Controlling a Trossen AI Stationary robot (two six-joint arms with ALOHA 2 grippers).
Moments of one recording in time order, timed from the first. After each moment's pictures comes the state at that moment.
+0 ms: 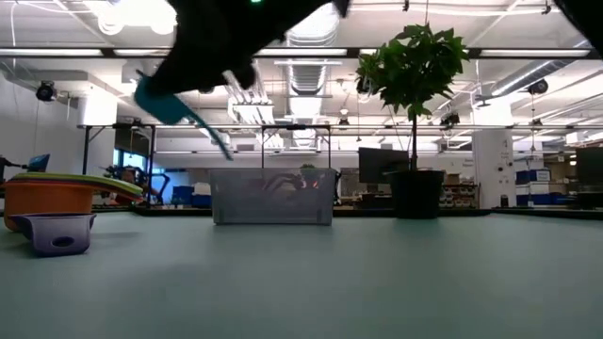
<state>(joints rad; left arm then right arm) -0.85 1.29 1.13 -1.08 -1.38 -0.57 0.18 2.15 1.76 -0.13 0.21 -0.05</state>
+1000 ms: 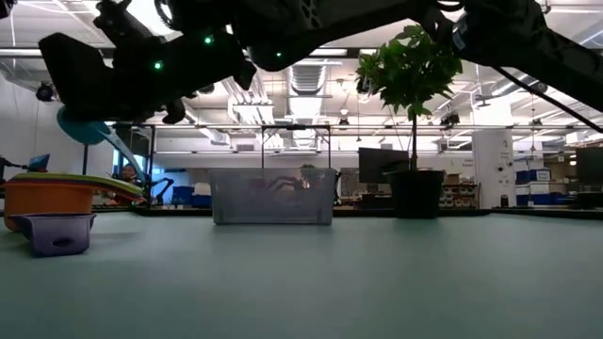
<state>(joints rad) -1.02 1.14 1.07 -1.10 -1.46 -0.70 0.07 2.62 2.35 0.02 0.17 -0.12</state>
